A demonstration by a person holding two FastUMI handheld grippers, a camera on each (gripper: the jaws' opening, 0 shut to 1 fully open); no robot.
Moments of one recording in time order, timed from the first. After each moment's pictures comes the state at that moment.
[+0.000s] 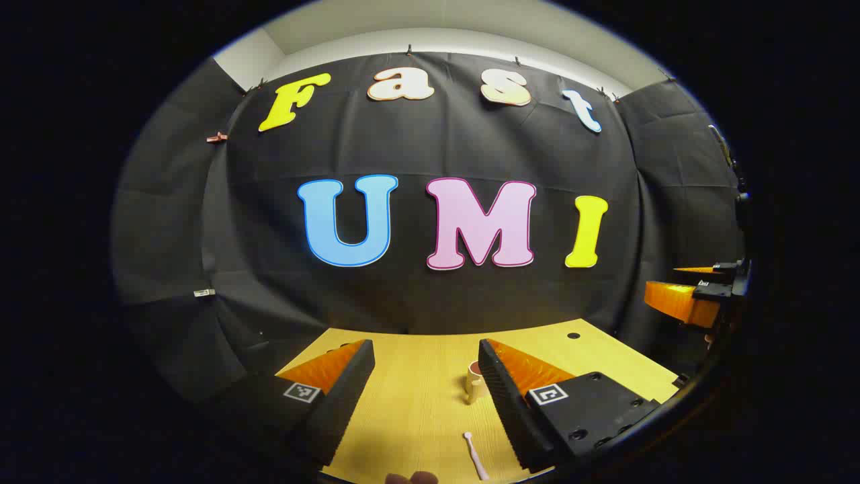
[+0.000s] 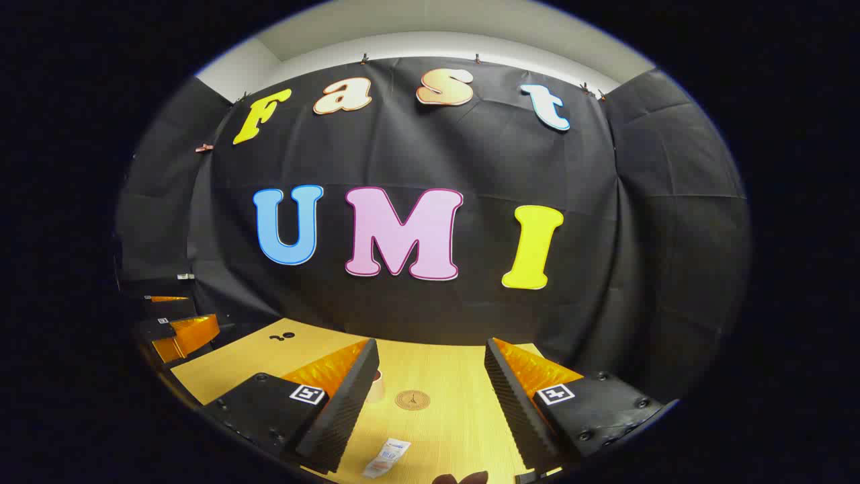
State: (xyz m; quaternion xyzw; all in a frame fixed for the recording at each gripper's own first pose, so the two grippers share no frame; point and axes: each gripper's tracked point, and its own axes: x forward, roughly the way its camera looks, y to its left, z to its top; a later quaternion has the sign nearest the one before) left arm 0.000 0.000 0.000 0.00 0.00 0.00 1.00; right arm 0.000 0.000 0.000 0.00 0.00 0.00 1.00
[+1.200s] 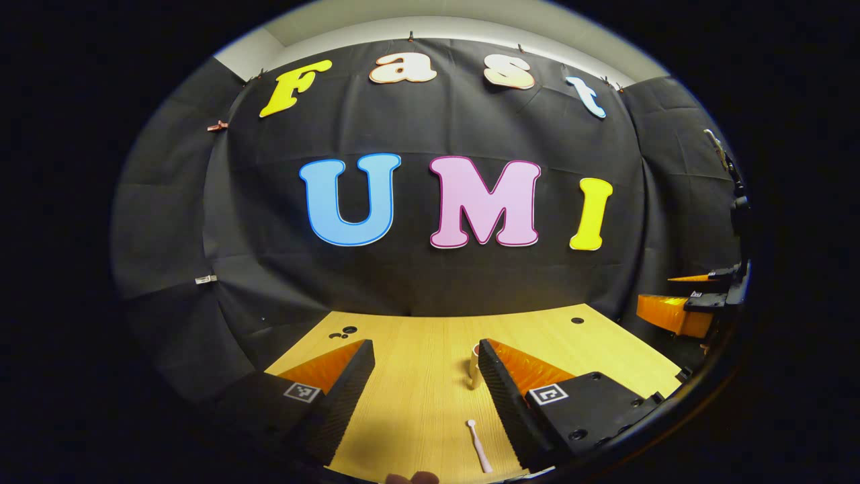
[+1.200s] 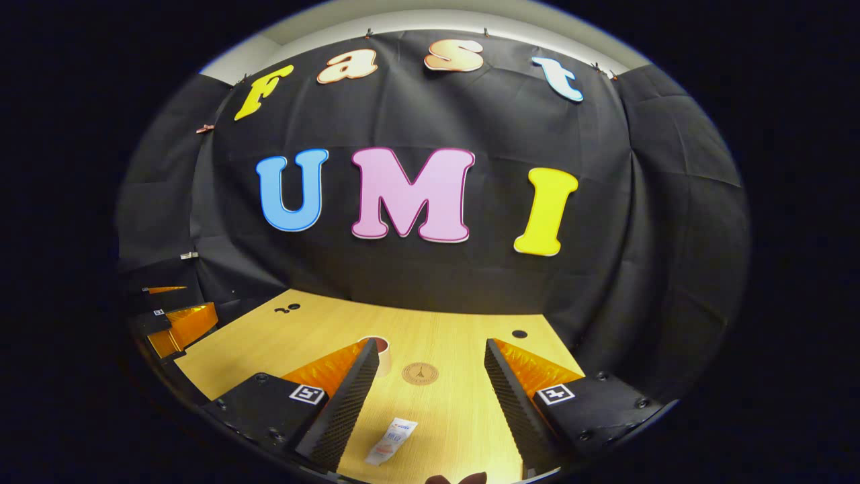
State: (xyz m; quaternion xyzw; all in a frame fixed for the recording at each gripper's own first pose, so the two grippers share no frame) left arm 0.002 0.005 -0.036 0.00 0.04 0.01 1.00; right arm 0.010 0.015 -0.059 0.00 0.09 0.02 1.00
